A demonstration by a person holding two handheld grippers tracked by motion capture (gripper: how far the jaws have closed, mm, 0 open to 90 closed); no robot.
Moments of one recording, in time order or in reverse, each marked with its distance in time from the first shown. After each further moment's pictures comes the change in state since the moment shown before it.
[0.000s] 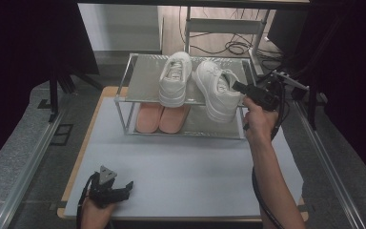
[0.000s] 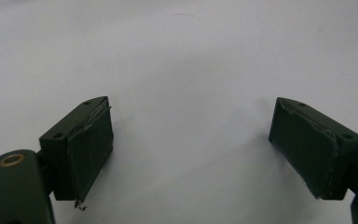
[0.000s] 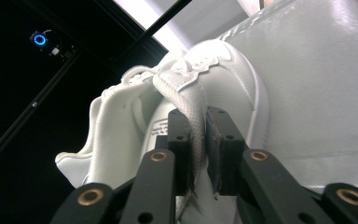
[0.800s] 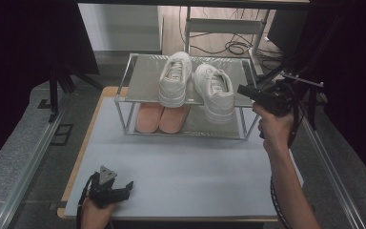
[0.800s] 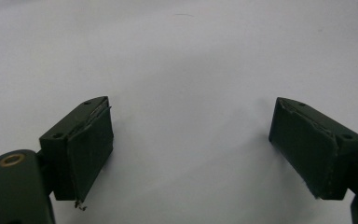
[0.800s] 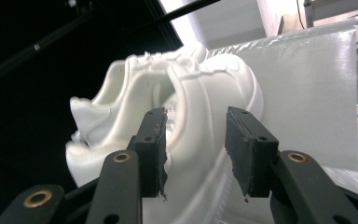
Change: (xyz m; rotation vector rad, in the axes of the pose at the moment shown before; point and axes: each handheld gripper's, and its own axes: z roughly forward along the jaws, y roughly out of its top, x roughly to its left) left arm 0.000 0.000 0.000 0.001 -0.001 0.001; right arm 0.007 0.004 -0.041 0.049 0.045 -0.319
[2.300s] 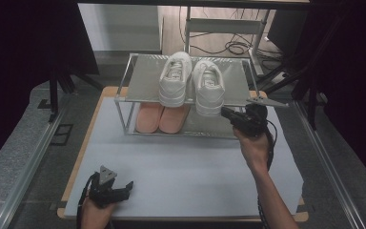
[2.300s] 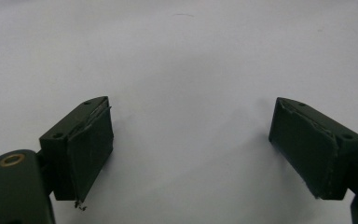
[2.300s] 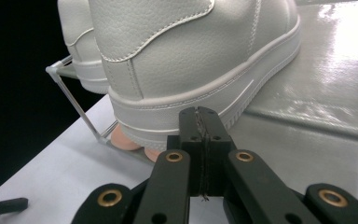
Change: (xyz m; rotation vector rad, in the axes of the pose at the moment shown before) left arm 0.000 0.000 0.000 -0.002 0.001 0.000; right arm 0.027 -0.066 0.031 0.074 -0.051 -0.222
